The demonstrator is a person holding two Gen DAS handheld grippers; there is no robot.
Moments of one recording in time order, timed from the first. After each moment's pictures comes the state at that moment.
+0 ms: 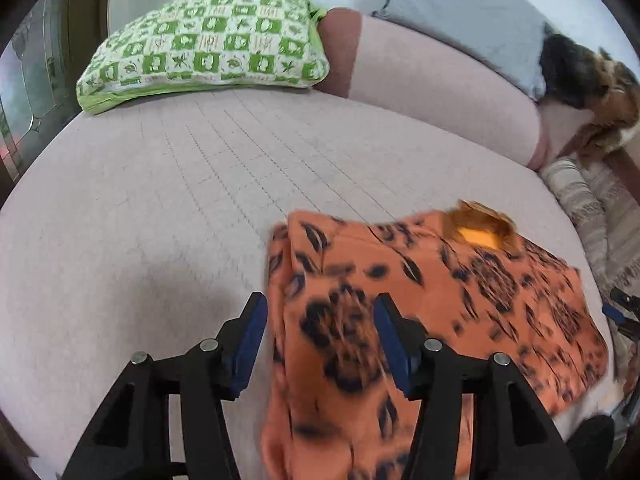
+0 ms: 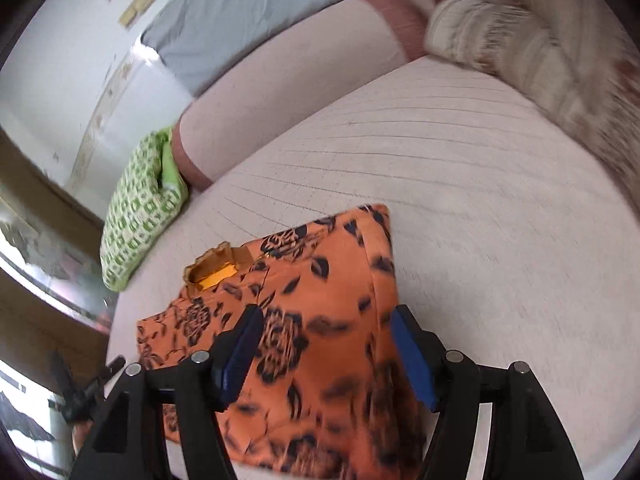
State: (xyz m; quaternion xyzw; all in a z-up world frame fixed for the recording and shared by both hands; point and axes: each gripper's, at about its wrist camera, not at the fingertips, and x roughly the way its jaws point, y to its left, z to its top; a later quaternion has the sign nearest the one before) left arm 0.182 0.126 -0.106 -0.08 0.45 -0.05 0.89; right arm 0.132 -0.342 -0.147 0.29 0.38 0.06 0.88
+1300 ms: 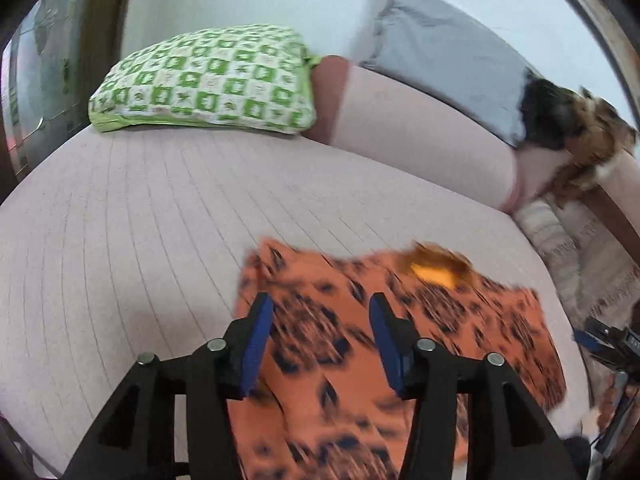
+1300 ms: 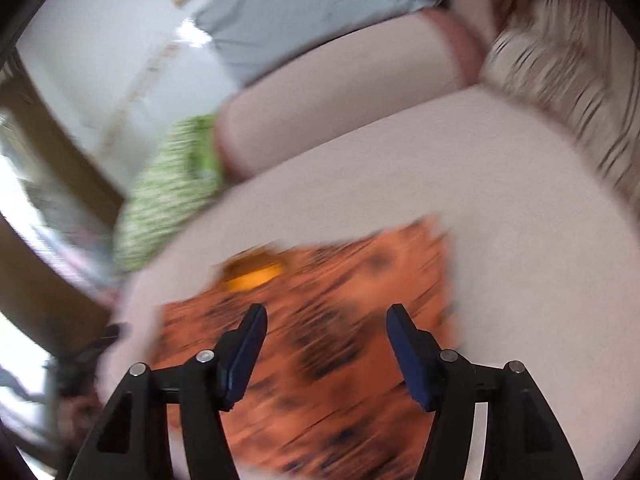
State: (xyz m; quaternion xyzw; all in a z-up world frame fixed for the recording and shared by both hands) left arm 0.115 0.110 -0.072 -0.12 0.37 -0.06 0.92; right arm 0.113 -0.304 -0.125 0.26 0.35 0.14 0.89
